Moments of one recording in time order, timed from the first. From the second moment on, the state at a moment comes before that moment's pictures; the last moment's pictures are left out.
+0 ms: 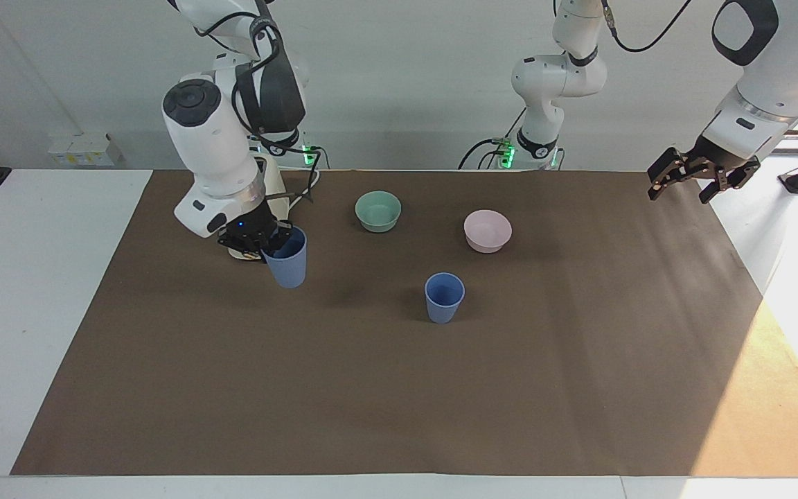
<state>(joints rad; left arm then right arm) -0.04 0.04 0.07 -1.52 -0.04 1.53 0.14 0.06 0.20 0.18 -1.58 -0.01 1.79 0.15</state>
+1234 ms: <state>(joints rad) -0.04 0.04 0.07 -1.52 -0.04 1.53 0.14 0.42 0.45 0.22 -1.34 -0.02 1.86 0.69</state>
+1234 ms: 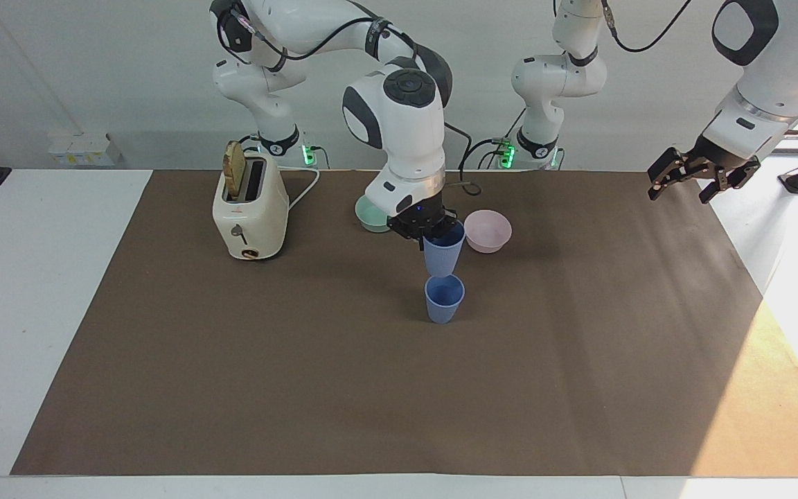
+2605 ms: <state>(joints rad) -0.04 0.04 0.07 -1.52 -0.04 1.53 0.14 0.42 0.53 0.21 -1.34 -0.07 1.96 0.70</state>
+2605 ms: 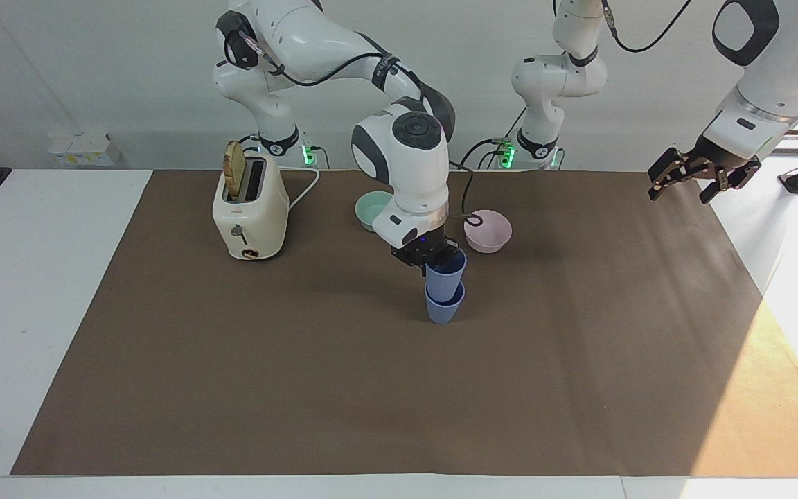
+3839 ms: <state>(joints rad) -0.04 0.04 0.07 -1.52 -0.04 1.53 0.14 0.20 0.39 0.20 -1.29 -0.08 1.67 0.41</state>
